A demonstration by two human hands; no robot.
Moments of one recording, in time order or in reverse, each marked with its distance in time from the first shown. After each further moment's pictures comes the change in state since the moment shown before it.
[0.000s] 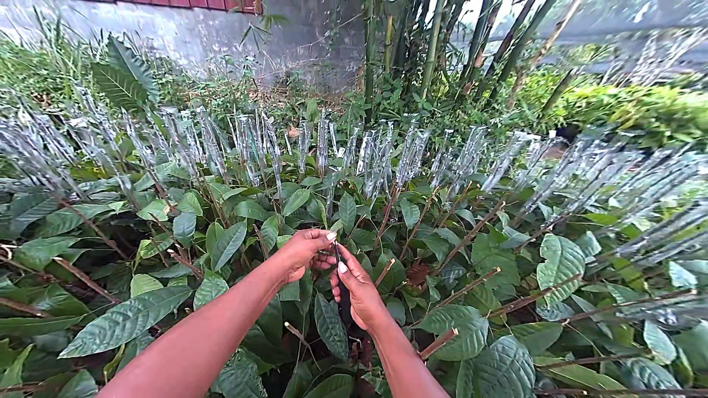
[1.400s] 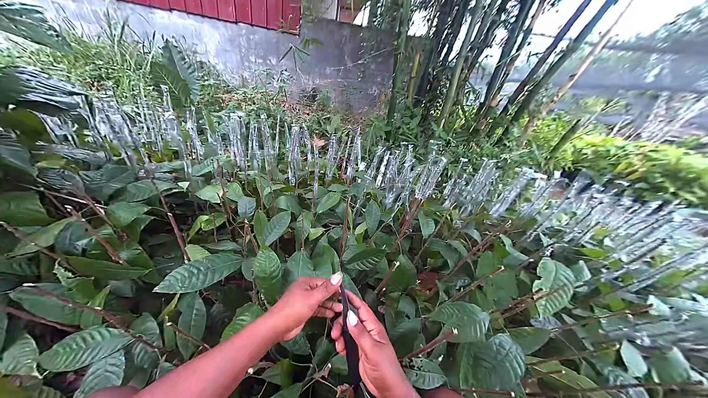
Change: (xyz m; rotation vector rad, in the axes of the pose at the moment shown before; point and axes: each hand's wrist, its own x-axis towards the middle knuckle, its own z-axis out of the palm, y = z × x) left_hand -0.161 -0.060 -0.024 -0.046 -0.093 0.137; right_hand -0.127 -0.001 0.091 0.025 -0.112 -0.052
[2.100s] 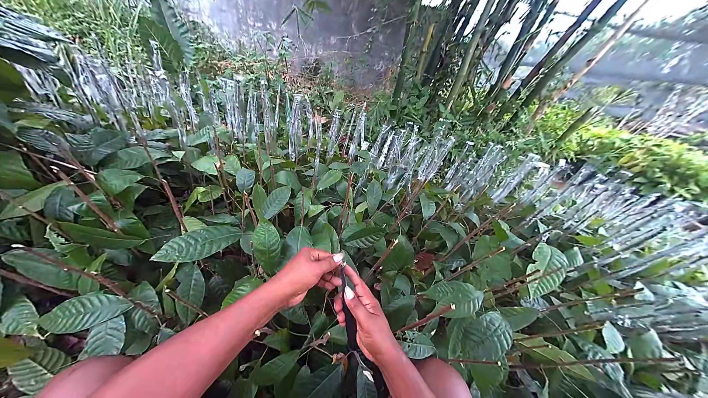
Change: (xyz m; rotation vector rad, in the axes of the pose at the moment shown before) left_hand 0.010 0.000 0.002 0.021 0.040 -0.056; right_hand 0.001 0.015 -0.013 -0.089 0.014 0.061
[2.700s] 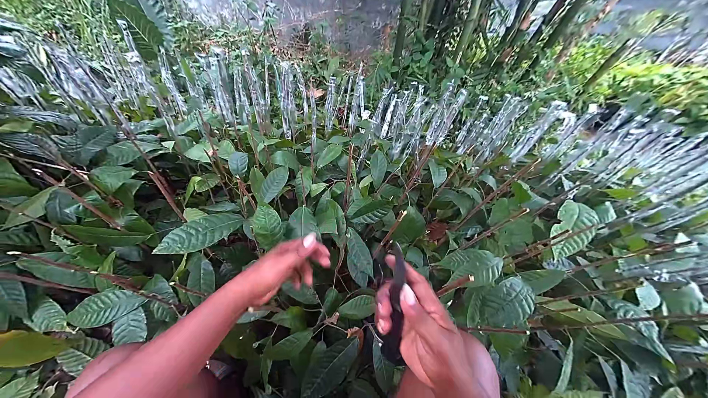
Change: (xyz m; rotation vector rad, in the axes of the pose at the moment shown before) left_hand -0.042 -0.008 -0.042 0.276 -0.161 0.051; right_hand -0.054 -0.054 0.008 0.124 0.036 -0.195
